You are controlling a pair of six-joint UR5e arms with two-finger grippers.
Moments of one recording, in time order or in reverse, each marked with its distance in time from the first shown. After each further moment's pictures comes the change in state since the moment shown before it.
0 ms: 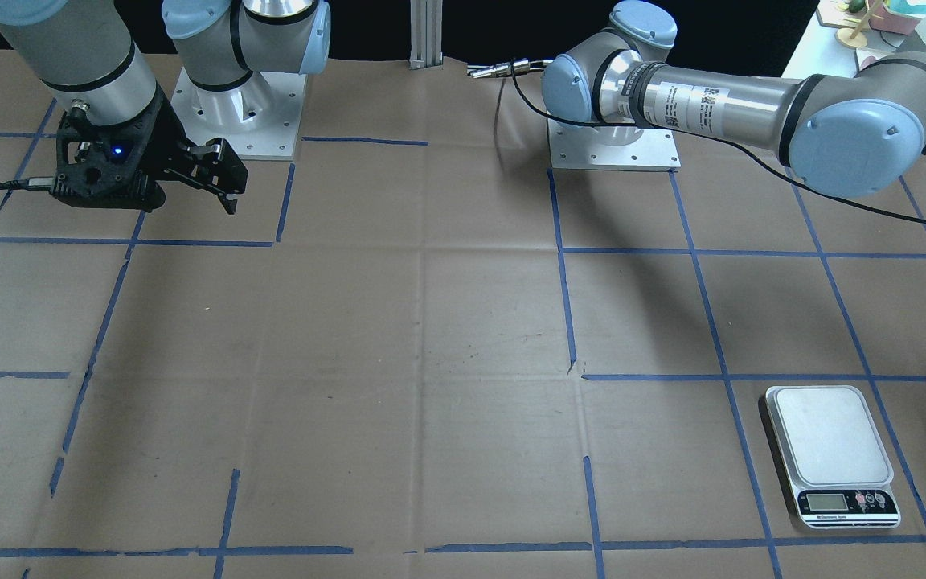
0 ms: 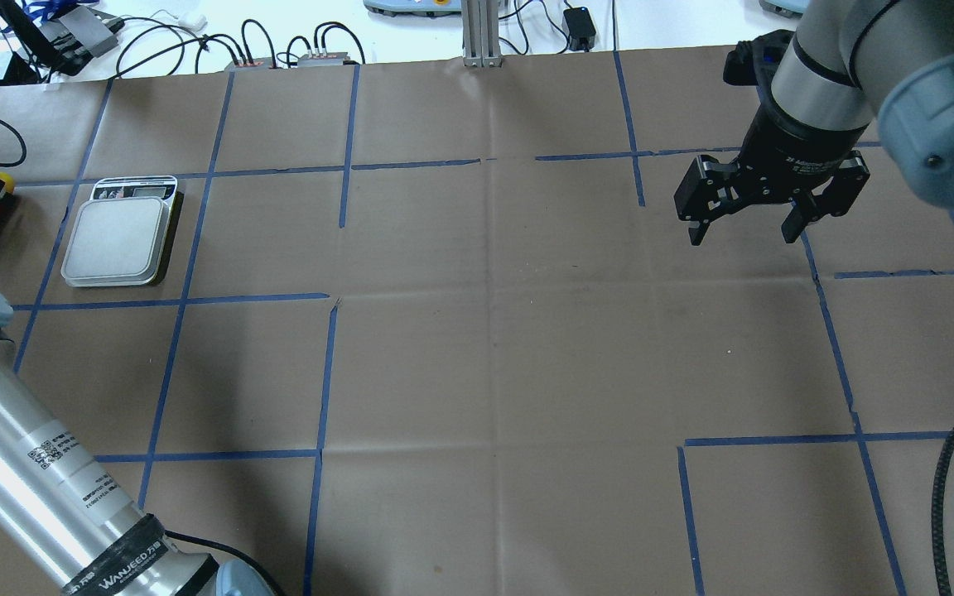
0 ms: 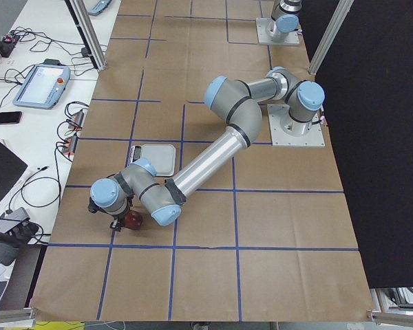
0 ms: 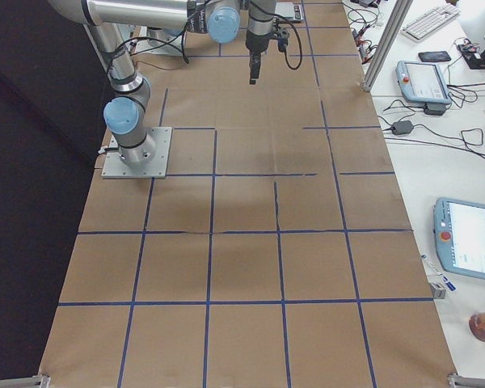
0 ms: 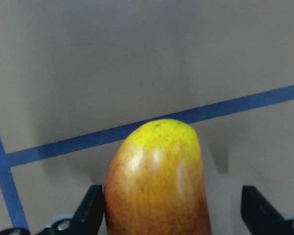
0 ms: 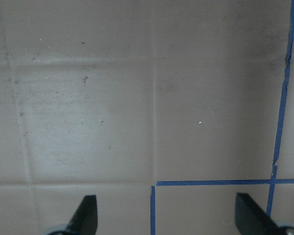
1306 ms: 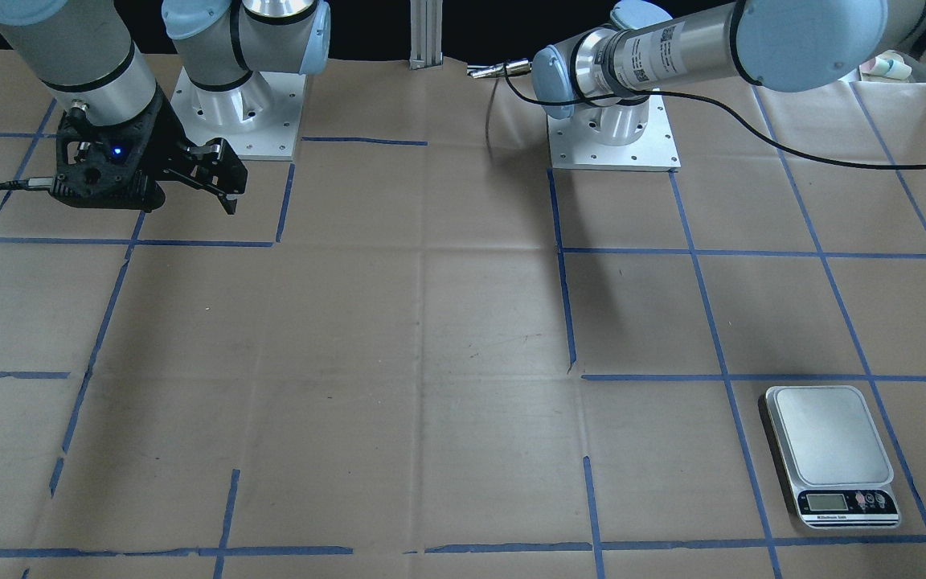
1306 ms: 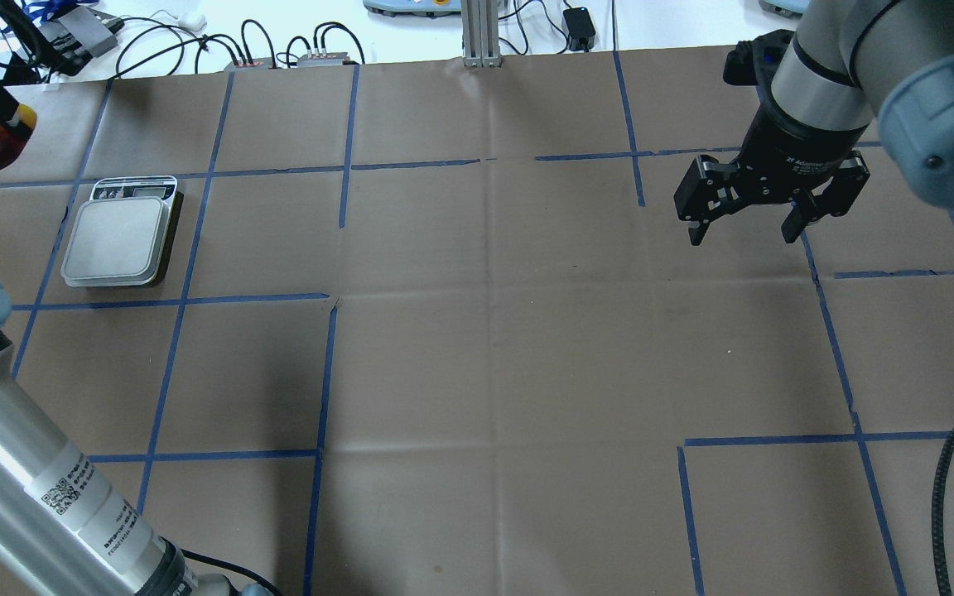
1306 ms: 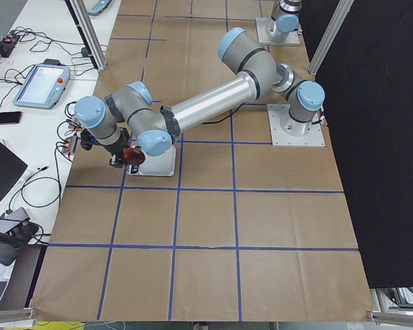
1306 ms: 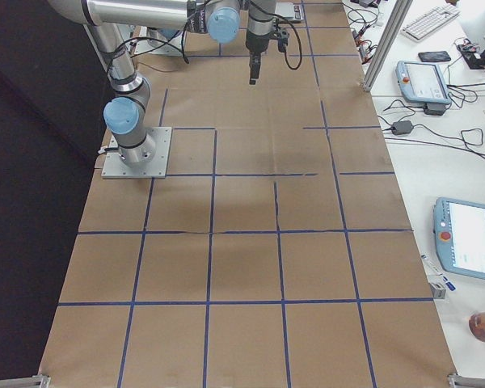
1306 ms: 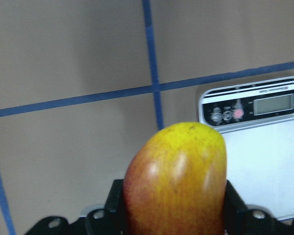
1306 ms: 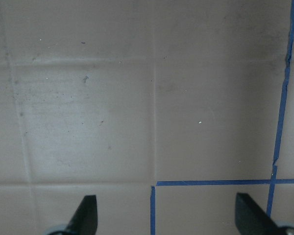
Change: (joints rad) left arm -0.194 0.351 -0.213 -0.260 0.005 -0.355; right arm 0.000 0.000 0.000 0.000 0.000 0.000
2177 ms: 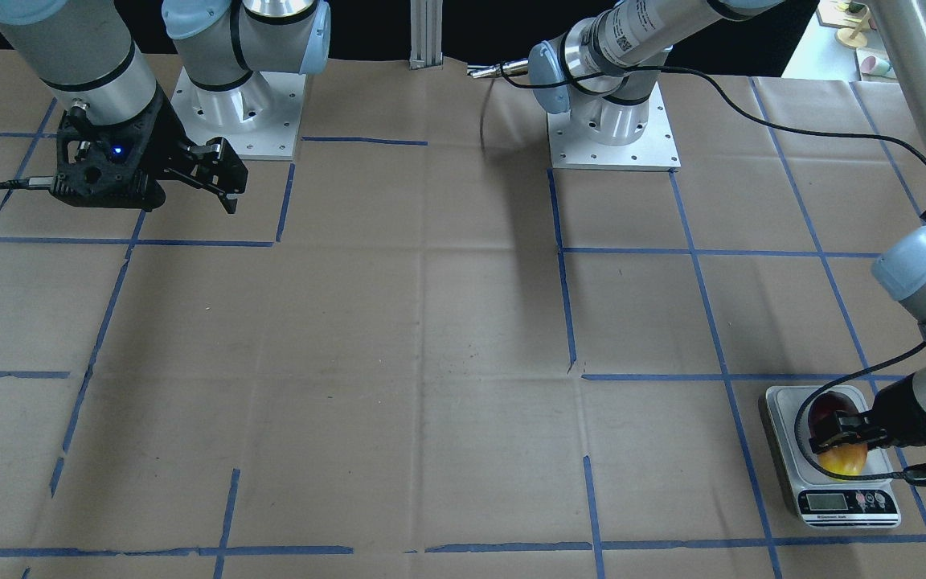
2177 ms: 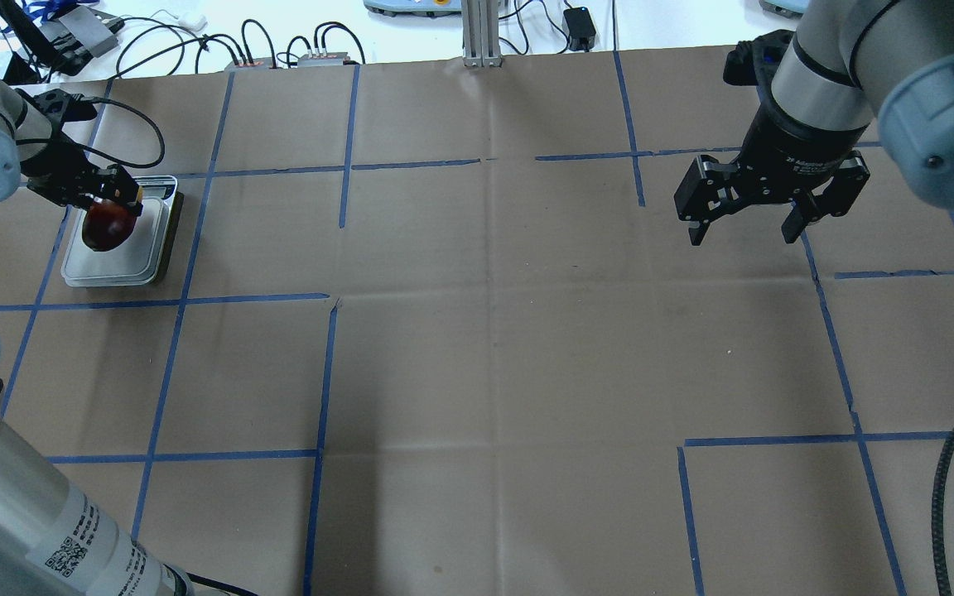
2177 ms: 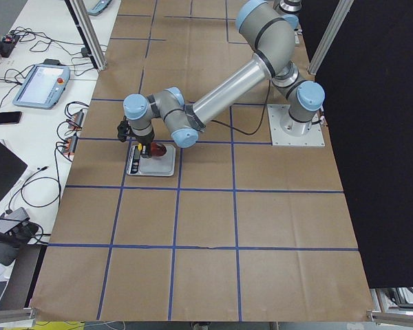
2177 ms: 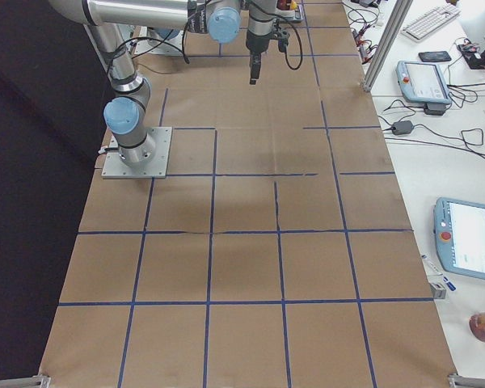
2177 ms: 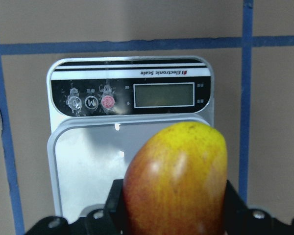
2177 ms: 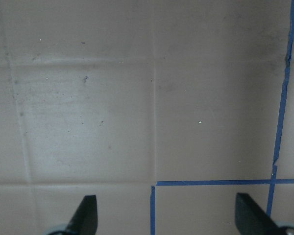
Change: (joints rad) left arm -0.045 0.178 -0.660 0.613 0.012 -0.093; right arm 0.000 0.000 0.000 0.000 0.000 0.000
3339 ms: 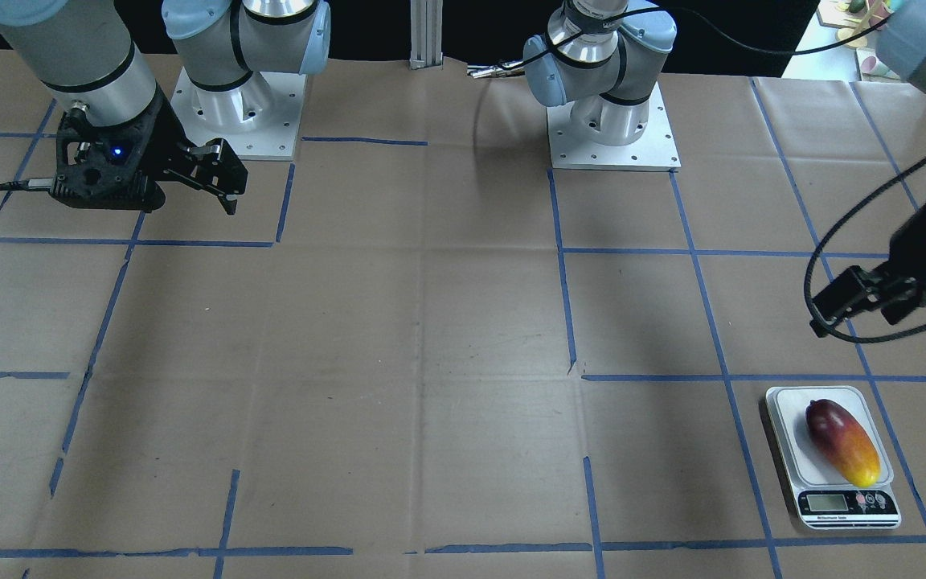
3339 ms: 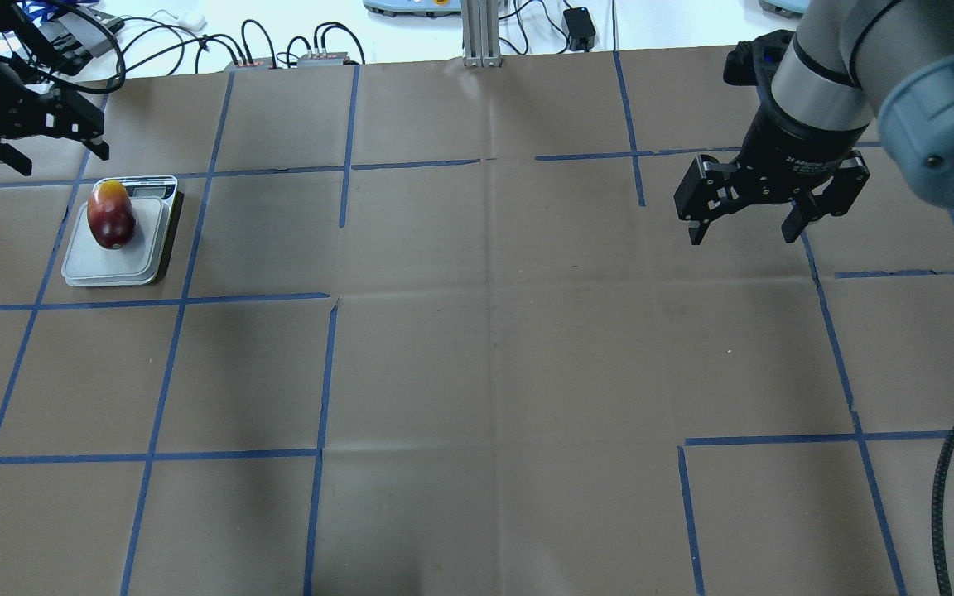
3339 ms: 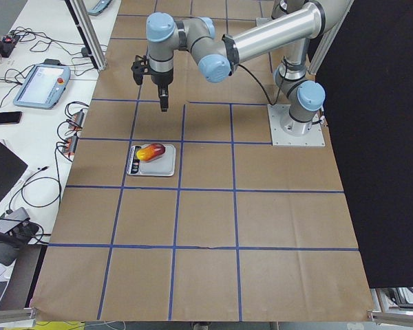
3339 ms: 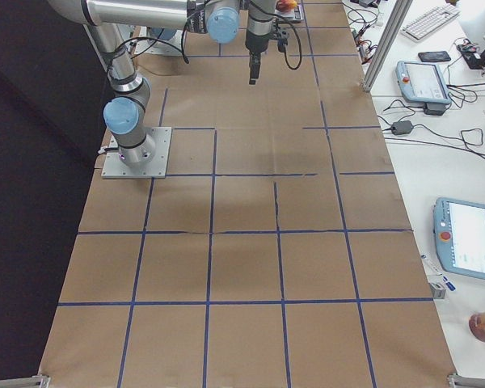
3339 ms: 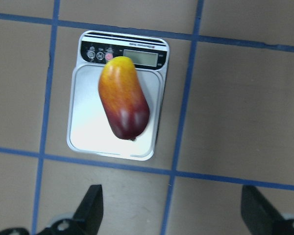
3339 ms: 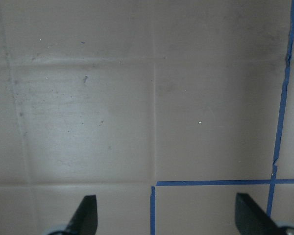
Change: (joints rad) left arm -0.146 0.457 -0.062 -0.318 0.037 -0.383; right arm 0.000 0.000 0.000 0.000 0.000 0.000
